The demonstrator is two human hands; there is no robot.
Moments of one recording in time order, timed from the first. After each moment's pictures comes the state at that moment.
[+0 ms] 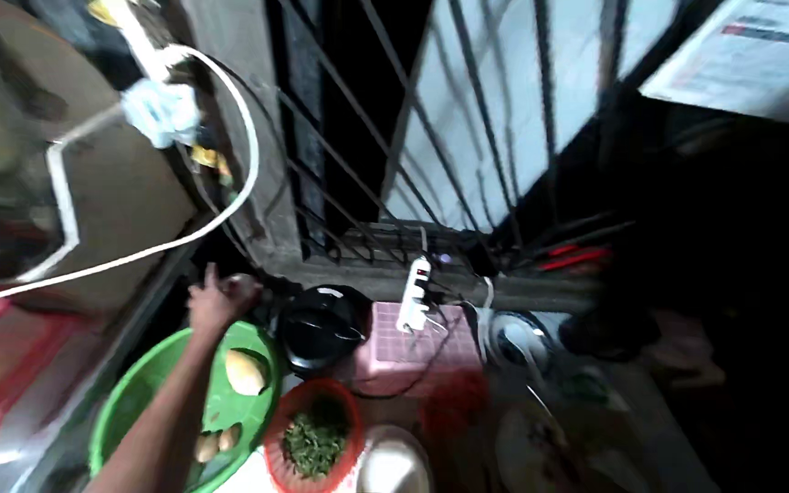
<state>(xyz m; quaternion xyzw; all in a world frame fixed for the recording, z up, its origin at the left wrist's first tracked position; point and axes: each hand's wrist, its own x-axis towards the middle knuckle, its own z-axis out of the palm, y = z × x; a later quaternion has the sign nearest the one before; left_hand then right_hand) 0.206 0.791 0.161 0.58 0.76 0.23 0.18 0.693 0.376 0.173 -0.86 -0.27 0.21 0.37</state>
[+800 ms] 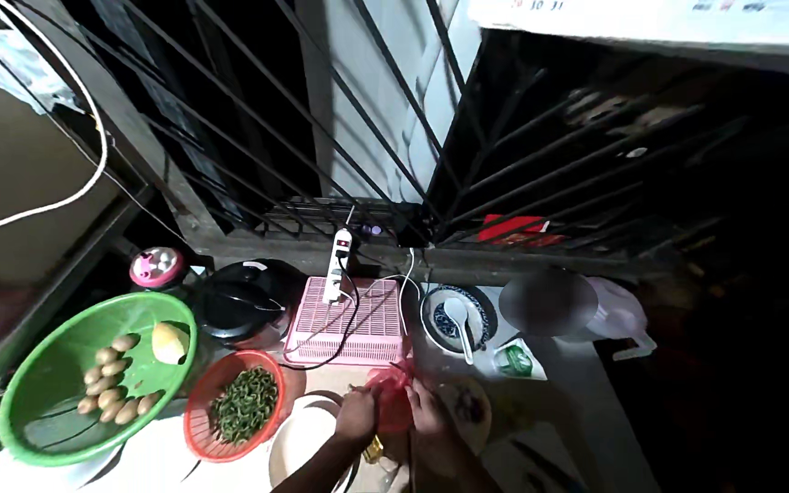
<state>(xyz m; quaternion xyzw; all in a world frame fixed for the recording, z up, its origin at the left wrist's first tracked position) 0.608 0.470 0.020 0.76 0.52 -0.12 0.37 0.784 0.414 0.035 -0.77 -0.51 0.36 0.10</state>
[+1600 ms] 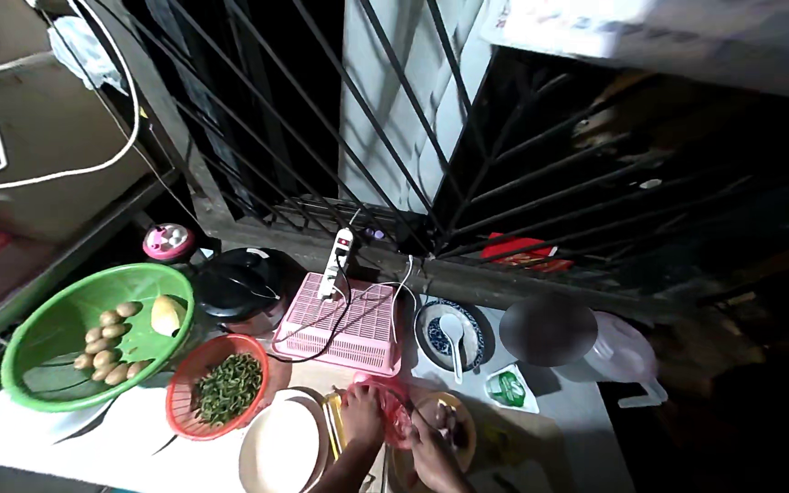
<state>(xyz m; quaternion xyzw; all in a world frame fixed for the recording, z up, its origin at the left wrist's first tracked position) 0.692 0.448 -0.013 0.66 0.68 -0.10 0.31 0.824 0.377 0.050 -0.73 -0.48 0.48 0.07</state>
